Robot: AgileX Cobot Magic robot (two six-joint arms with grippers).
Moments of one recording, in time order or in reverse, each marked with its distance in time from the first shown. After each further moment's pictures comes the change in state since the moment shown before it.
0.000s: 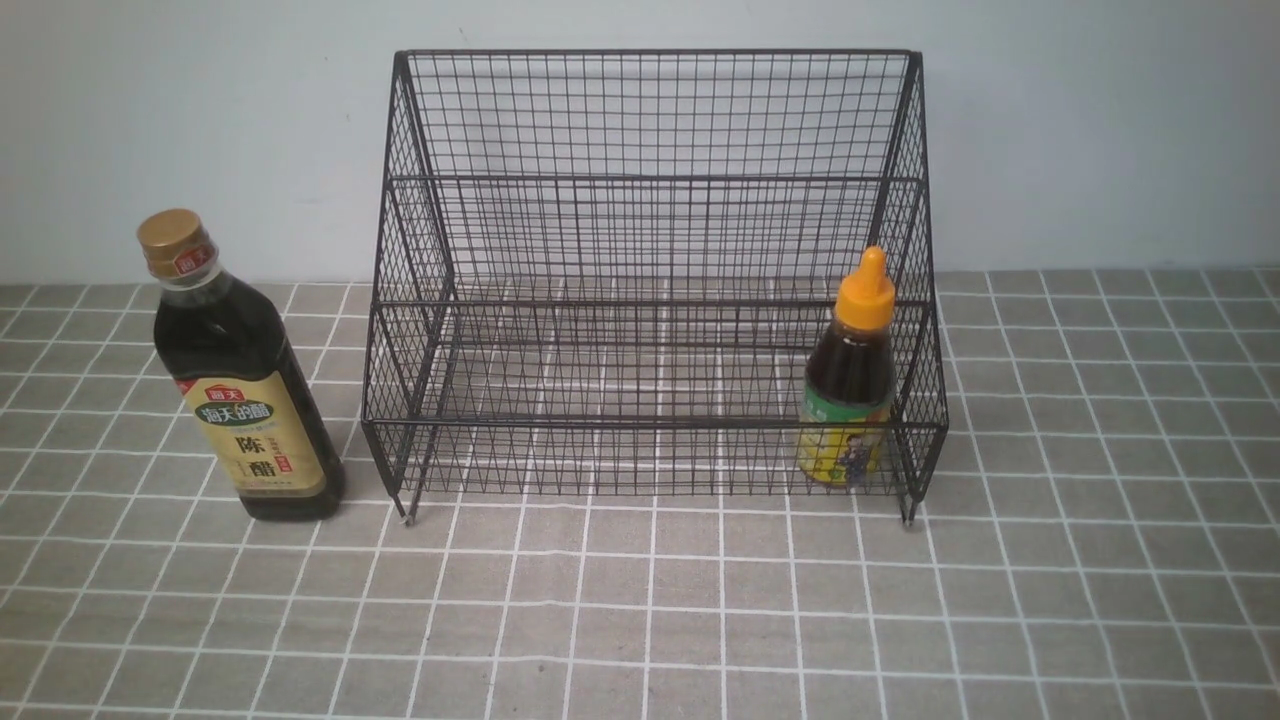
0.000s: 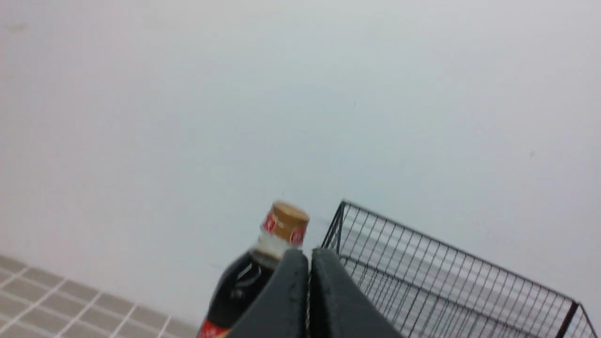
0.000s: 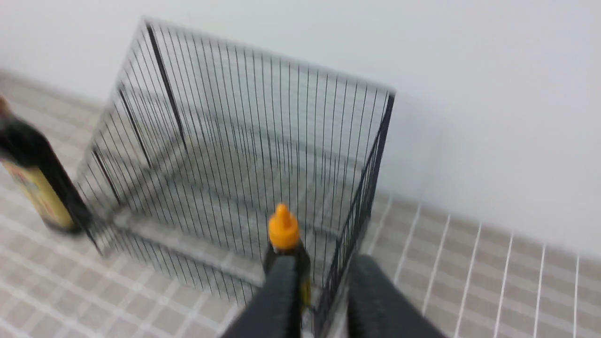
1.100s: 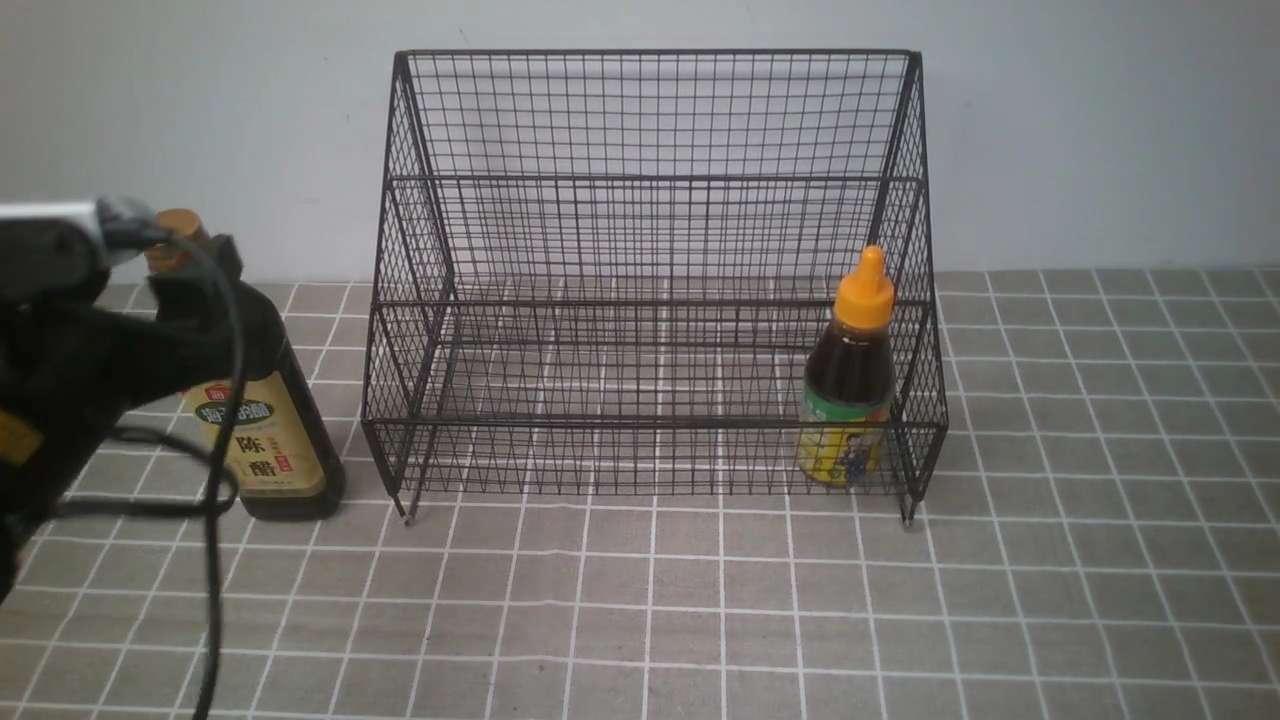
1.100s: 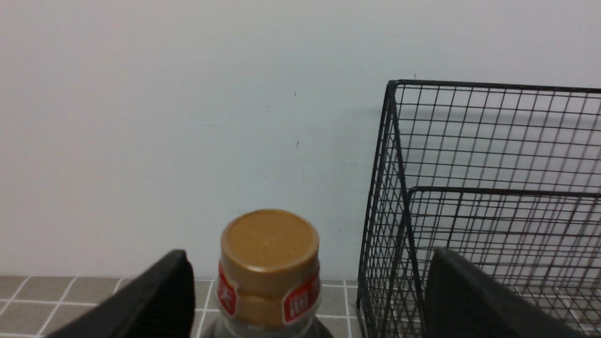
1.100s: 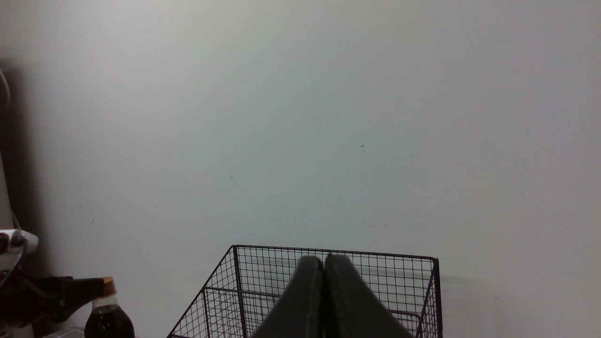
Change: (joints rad) right arm 0.000 -0.774 0.898 0.041 -0.739 0.077; left arm 0.000 1.272 -0.526 0.301 -0.326 0.010
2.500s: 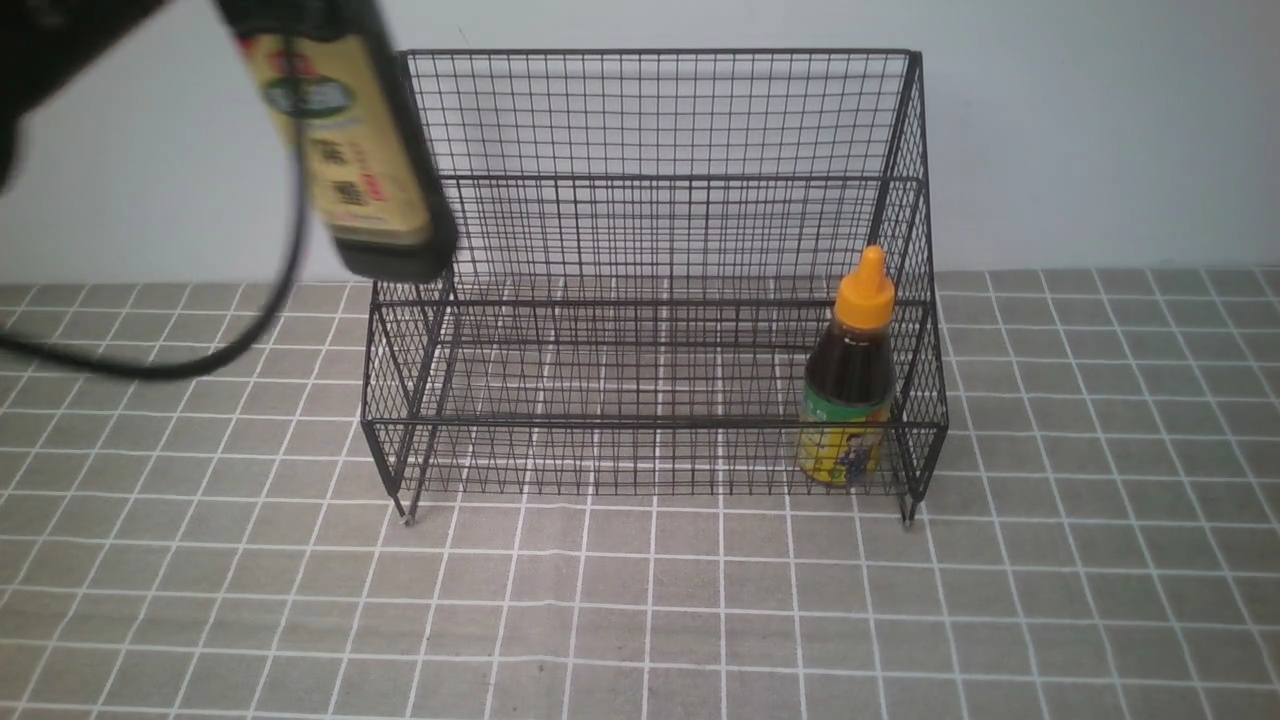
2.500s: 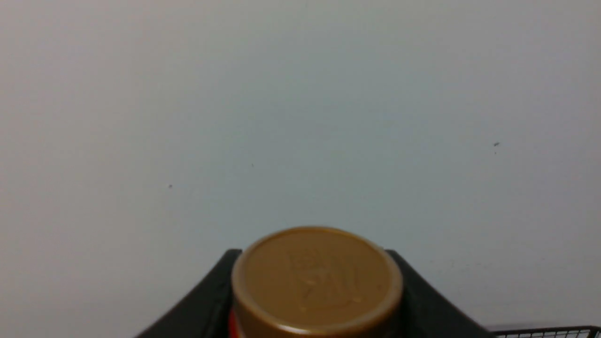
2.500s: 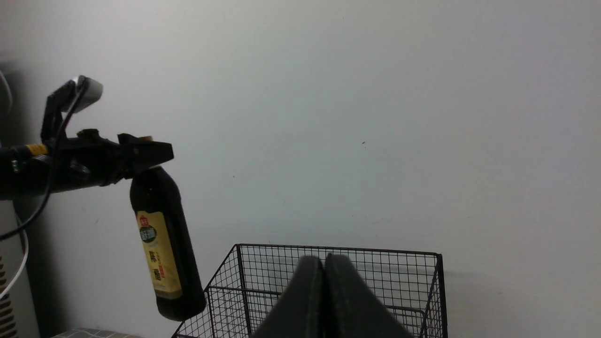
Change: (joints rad) right arm 0.000 0.000 0.000 0.003 0.004 0.015; left arm -0.202 0.115 -0.712 -0.194 0.457 0.183
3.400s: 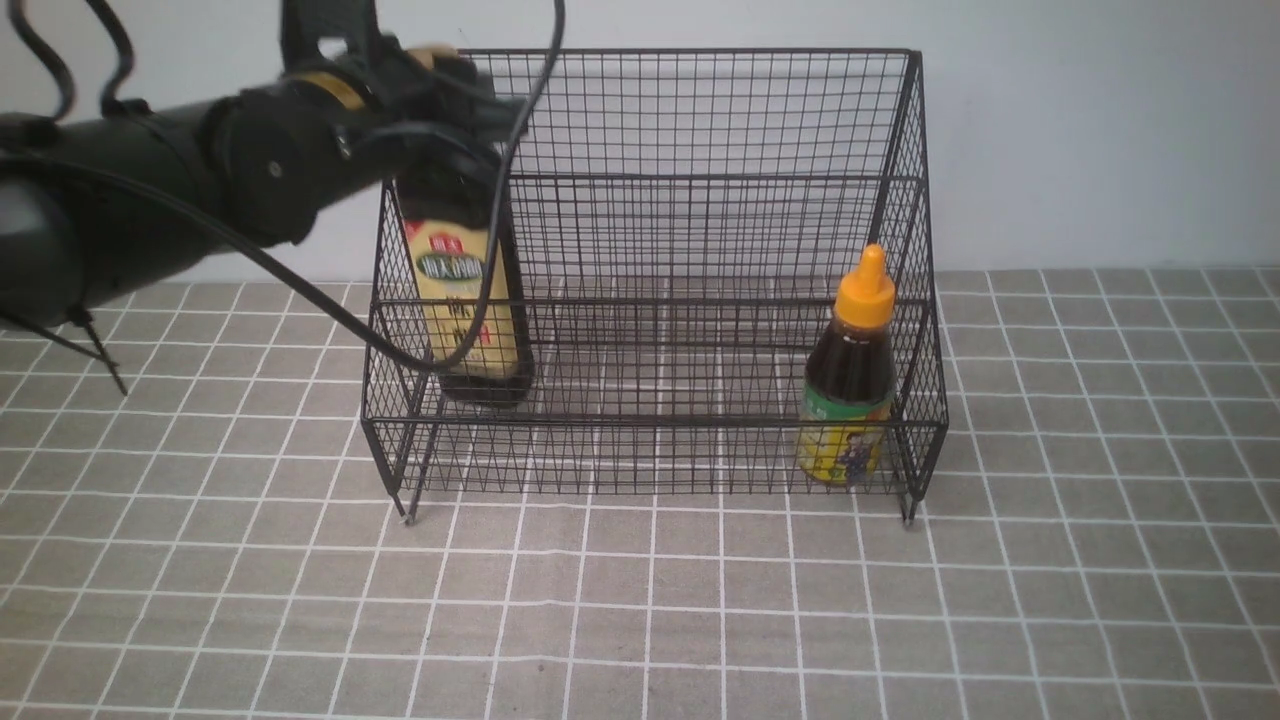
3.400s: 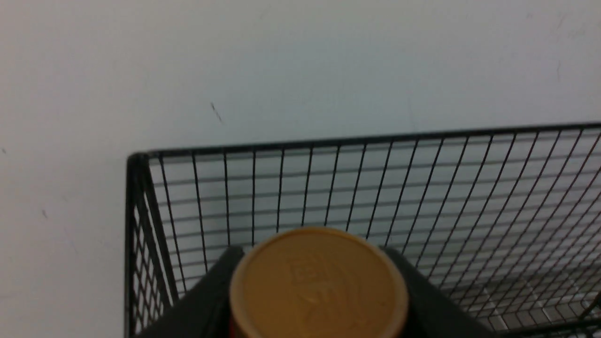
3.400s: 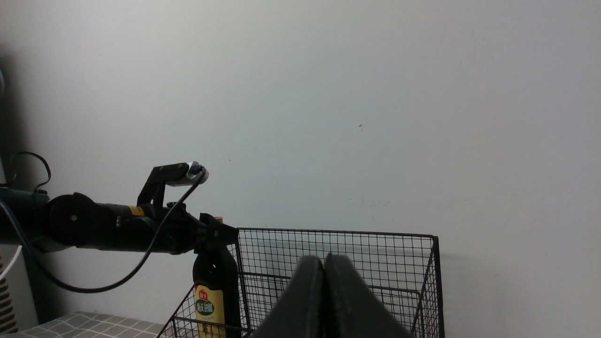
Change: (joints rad) right arm 0.000 0.000 0.000 -0.004 0.037 0.005; left arm -0.017 0.343 -0.078 -0.064 0.073 0.076
